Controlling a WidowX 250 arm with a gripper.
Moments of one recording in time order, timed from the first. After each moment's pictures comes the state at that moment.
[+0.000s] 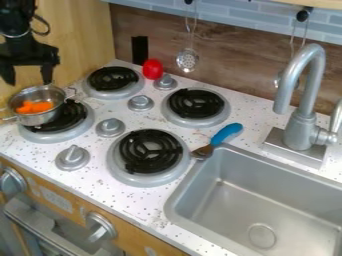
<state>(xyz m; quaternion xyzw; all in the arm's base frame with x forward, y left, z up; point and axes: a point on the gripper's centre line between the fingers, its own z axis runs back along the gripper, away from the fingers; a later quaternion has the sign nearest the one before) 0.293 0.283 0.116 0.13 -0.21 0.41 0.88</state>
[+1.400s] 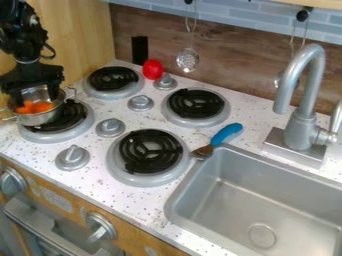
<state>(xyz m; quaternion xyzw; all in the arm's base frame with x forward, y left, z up) 0.311 0.302 0.064 0.11 -0.20 0.52 0.82</state>
